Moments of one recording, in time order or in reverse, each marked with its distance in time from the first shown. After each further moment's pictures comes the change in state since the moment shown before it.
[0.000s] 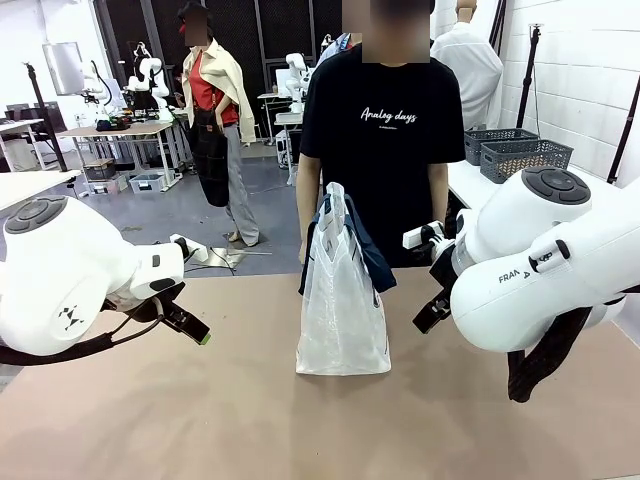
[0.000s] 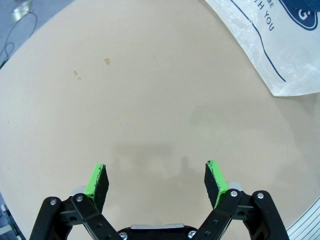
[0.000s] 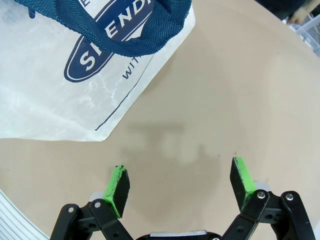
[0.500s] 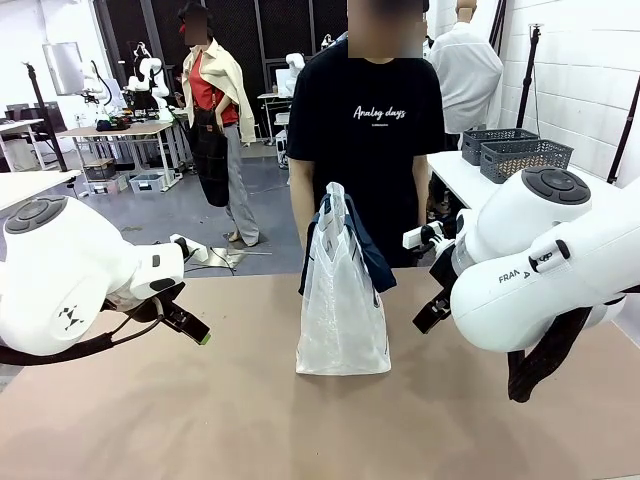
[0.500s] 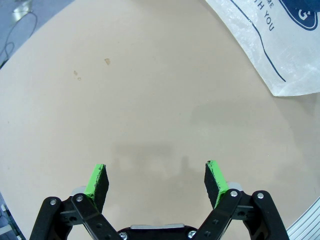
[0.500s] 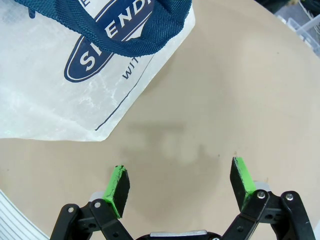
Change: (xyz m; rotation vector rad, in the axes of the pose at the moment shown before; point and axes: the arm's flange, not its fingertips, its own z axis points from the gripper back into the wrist) left arm 0.000 0.000 0.000 0.000 0.000 0.000; right arm 0.000 0.000 0.000 0.000 0.000 0.000
